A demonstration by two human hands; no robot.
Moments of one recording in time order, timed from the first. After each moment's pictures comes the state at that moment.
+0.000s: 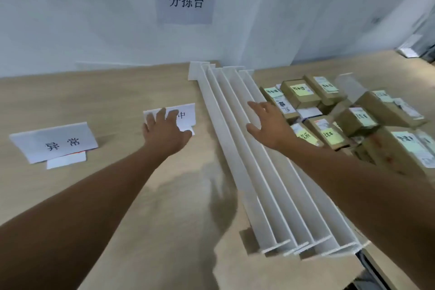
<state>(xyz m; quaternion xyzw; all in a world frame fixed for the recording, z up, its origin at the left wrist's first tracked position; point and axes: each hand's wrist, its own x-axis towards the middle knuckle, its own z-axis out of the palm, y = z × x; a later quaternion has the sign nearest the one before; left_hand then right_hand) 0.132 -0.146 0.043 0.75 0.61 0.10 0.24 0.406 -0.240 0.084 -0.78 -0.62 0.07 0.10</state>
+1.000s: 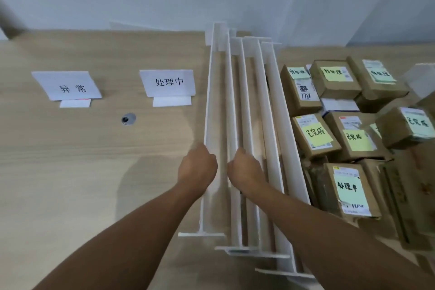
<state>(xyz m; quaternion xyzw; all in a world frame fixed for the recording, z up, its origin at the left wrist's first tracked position) 0.332 -0.314 -0.047 0.61 0.73 0.10 0.29 0.459 -0.333 -0.042 -0.78 -0.55 0.30 0.05</state>
